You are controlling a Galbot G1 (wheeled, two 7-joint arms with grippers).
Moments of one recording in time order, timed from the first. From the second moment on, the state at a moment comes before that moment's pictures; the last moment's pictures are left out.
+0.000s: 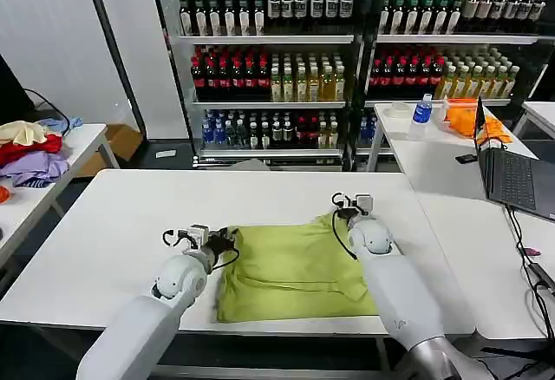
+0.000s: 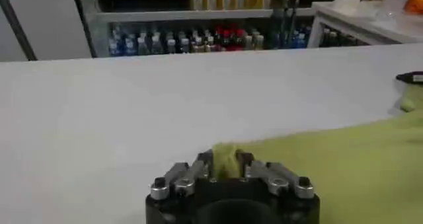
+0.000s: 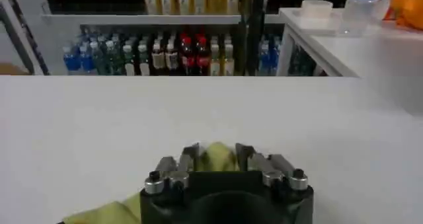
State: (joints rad) left arm 0.74 -1.11 -0.02 -1.50 -0.70 0.56 -0.23; right arm -0.50 1.37 0.17 1.04 0.46 -0.55 0.23
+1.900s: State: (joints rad) left arm 0.73 -1.14 0.03 -1.48 -0.55 0.55 -0.23; right arm -0.60 1.26 0.17 1.33 0.53 -0.49 0.23
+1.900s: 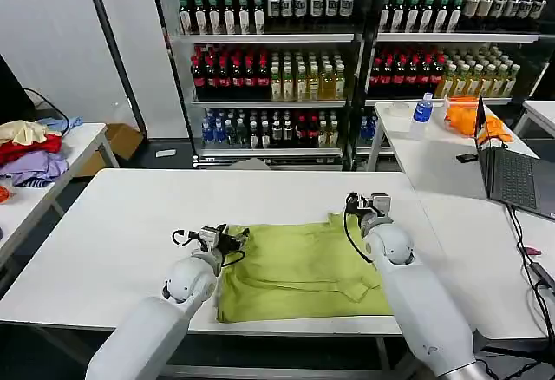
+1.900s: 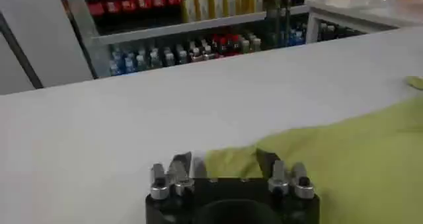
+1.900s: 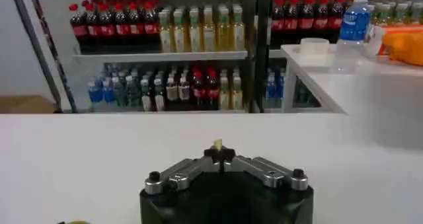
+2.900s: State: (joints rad) left arm 0.83 -1.04 -0.06 -1.68 -0.70 0.50 -0.20; right arm -0.70 1.21 0.22 1.53 0.56 -0.51 0.24
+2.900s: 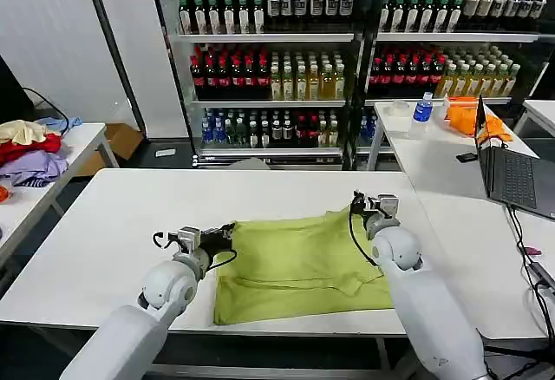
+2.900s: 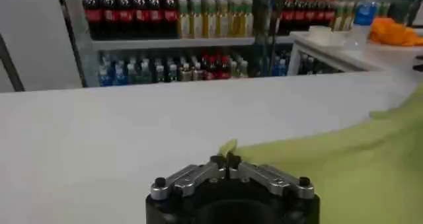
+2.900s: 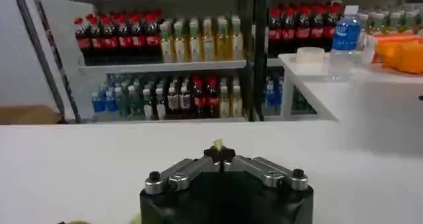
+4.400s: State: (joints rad) left arm 1.25 -1.00 -0.14 -1.95 -0.45 0.40 -0.21; right arm -1.30 1.15 0.46 1.99 0.46 -0.50 0.24
